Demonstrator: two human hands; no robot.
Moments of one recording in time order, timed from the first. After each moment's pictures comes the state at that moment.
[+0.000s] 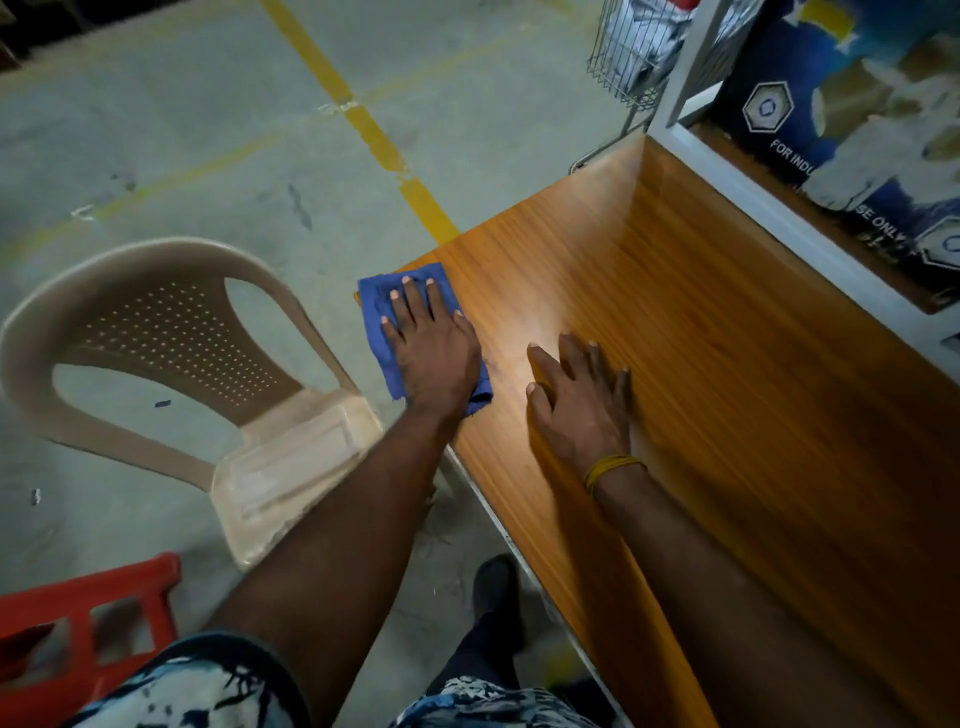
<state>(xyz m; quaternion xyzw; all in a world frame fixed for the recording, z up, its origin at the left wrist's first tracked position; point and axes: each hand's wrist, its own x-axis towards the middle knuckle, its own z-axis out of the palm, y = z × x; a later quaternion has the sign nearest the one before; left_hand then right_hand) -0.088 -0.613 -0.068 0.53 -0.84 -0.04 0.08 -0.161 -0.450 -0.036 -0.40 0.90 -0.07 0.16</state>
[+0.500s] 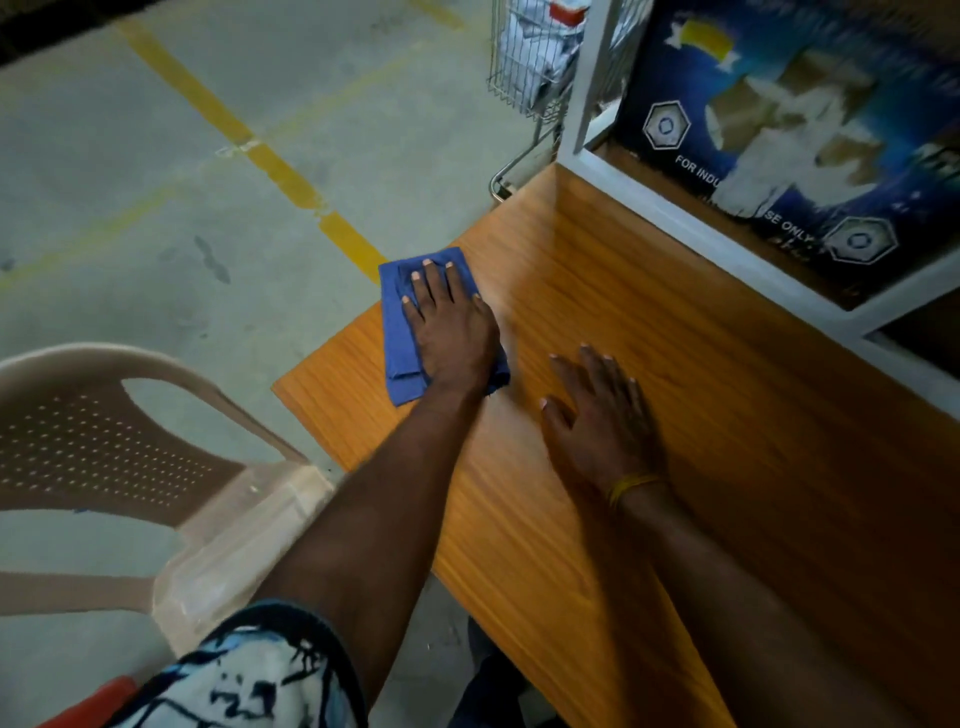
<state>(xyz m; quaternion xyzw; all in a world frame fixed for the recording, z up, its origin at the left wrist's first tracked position) -0.233 -0.630 -0.062 0.41 -0.90 -0.11 0.07 -0.235 -0.430 -0.034 -0.30 0.94 -0.11 0.13</state>
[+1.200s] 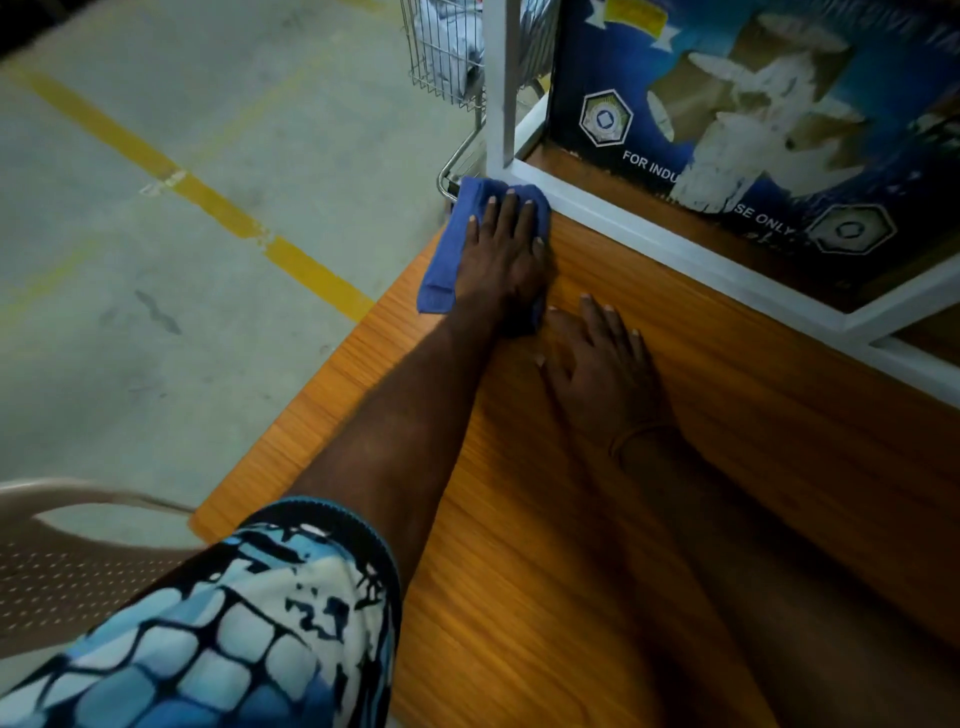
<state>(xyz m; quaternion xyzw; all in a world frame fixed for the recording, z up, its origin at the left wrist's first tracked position) -0.429 -0.645 -0.064 0.13 -0.98 -0.14 0.00 -0.361 -0.458 -0.045 -0.25 0.95 -0.11 0.12</state>
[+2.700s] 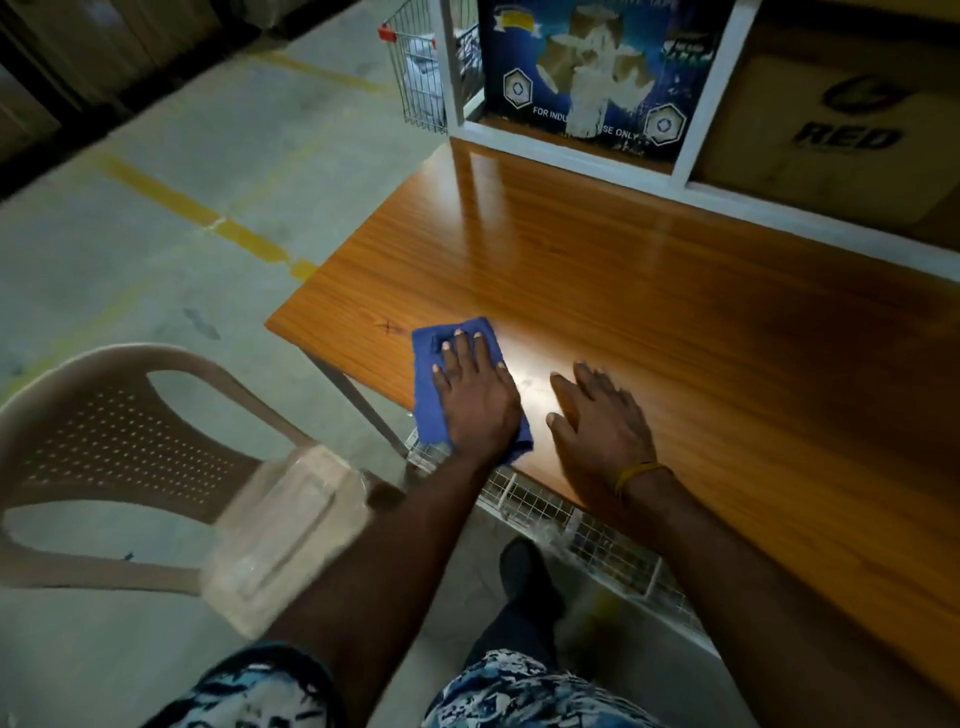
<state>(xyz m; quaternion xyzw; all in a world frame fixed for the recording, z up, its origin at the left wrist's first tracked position) -0.034 -0.408 -0.058 0.28 -0.95 -0.15 0.04 -0.053 -0.247 -0.022 -0.22 0.95 -0.14 0.16</state>
